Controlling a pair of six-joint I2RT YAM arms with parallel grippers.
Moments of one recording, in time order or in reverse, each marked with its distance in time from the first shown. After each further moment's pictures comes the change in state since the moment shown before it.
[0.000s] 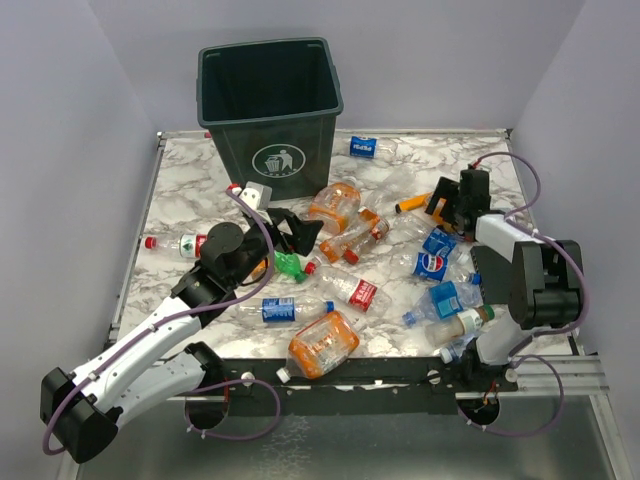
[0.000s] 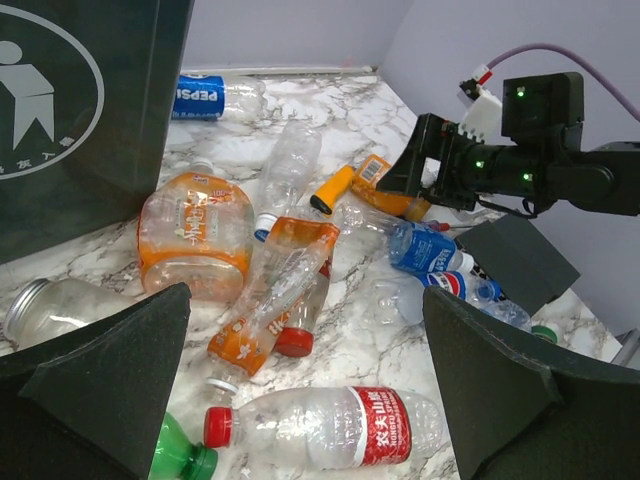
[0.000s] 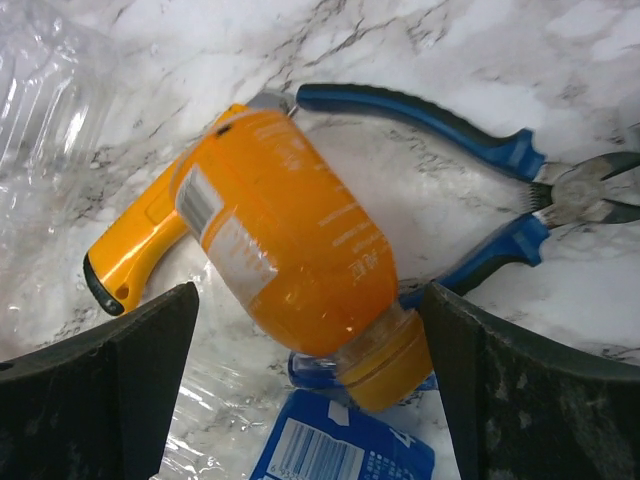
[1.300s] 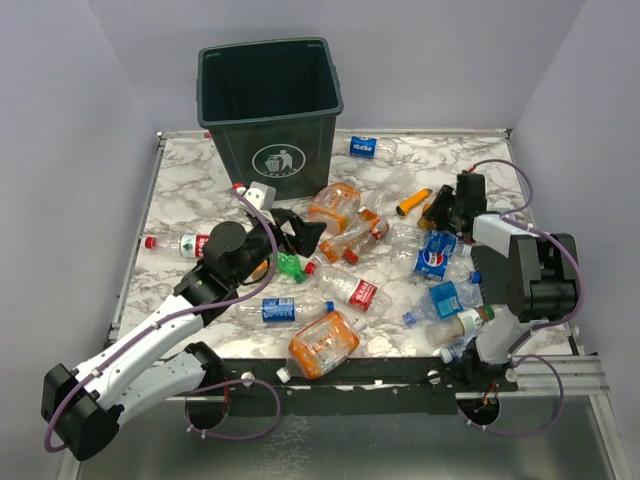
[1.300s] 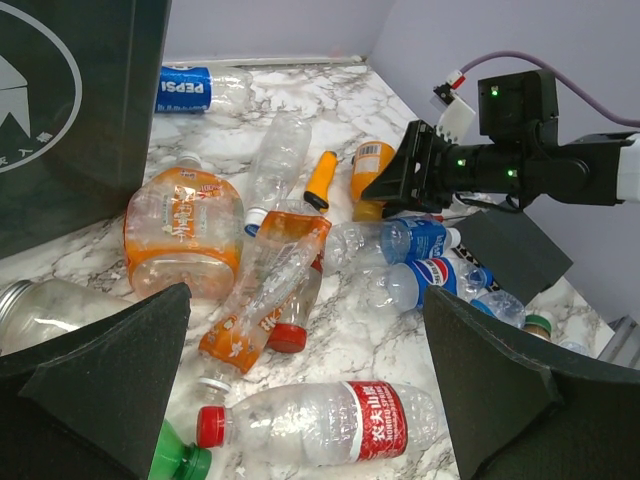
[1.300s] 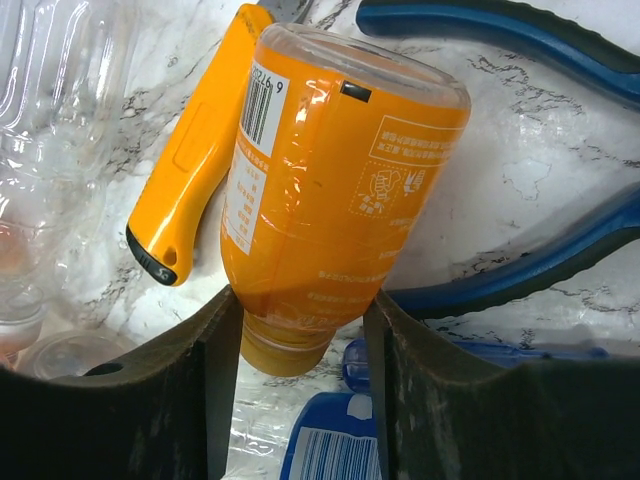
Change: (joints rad) left arm 0.000 0.020 -0.003 0.014 0.033 -0.001; right arm -0.002 0.068 -0.003 -0.009 -0.167 0.098
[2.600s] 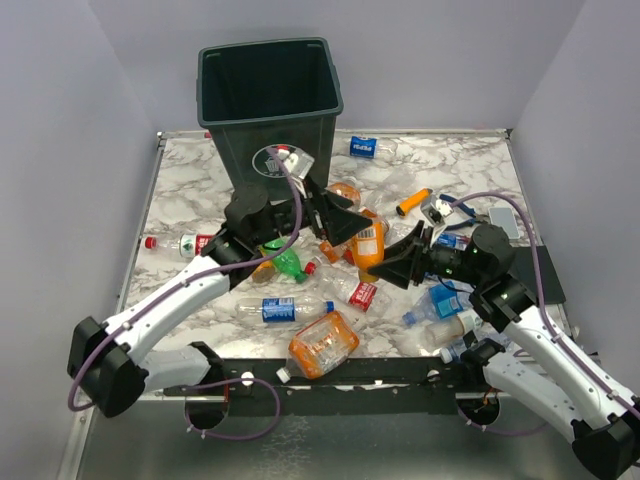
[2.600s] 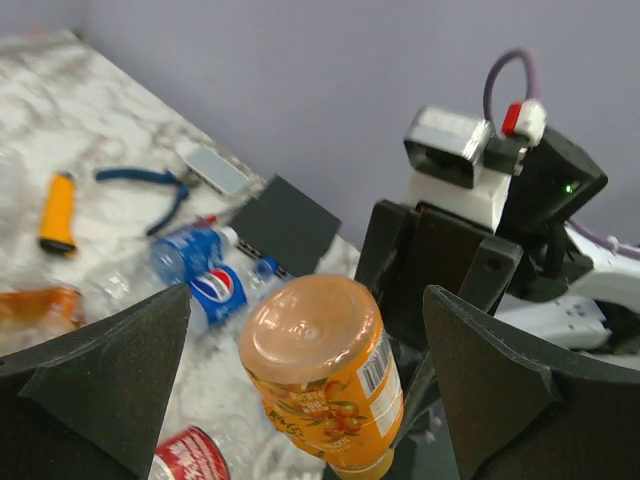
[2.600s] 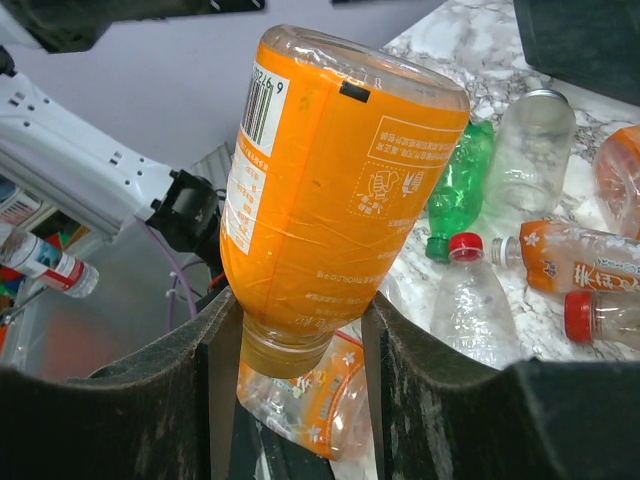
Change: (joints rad) left arm 0.002 0.249 0.265 0.159 0.450 -0.204; right arm 0.492 -0.949 -0.285 0.049 -0.667 -0.062
